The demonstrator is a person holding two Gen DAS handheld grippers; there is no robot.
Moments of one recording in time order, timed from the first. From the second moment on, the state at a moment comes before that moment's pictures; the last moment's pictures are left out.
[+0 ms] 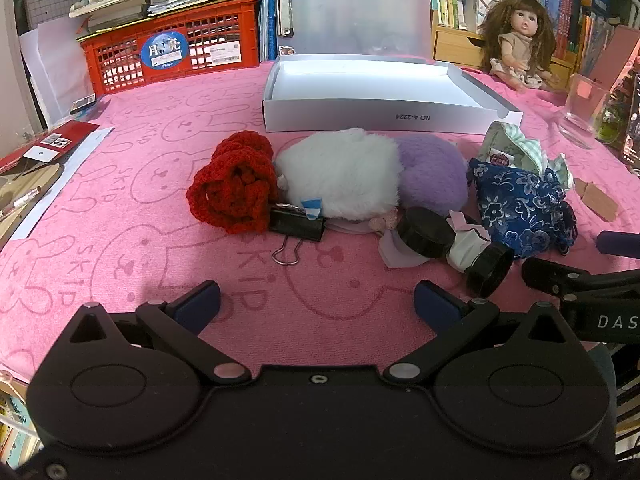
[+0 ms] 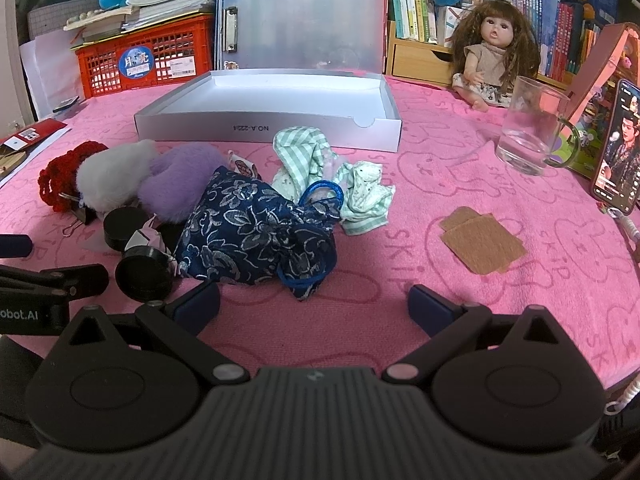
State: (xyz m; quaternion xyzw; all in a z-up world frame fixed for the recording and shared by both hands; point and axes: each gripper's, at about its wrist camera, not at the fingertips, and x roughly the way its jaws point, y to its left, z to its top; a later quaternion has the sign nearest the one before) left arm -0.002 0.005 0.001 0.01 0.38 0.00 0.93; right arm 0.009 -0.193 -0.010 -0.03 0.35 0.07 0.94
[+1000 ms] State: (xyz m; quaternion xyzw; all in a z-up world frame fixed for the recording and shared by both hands) left arm -0.024 -0.005 0.019 0.01 0.35 -0.09 0.93; right arm 0.021 -0.179 0.008 -0.01 0.32 0.13 0.94
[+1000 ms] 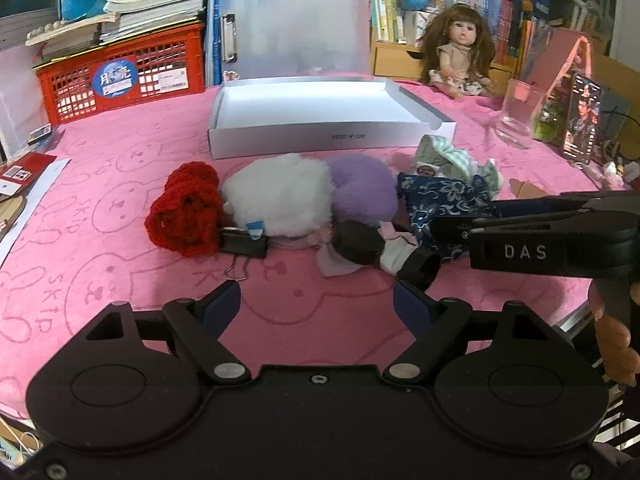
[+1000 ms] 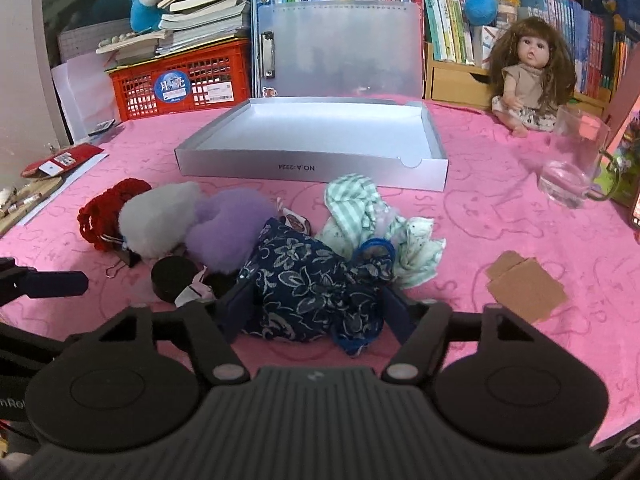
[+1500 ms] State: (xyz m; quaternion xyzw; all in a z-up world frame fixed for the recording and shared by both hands) left arm -0.031 -0.019 0.025 0.01 0.33 -0.14 0.93; right arm 0.007 -0.205 0.025 0.02 0.29 0.08 0.95
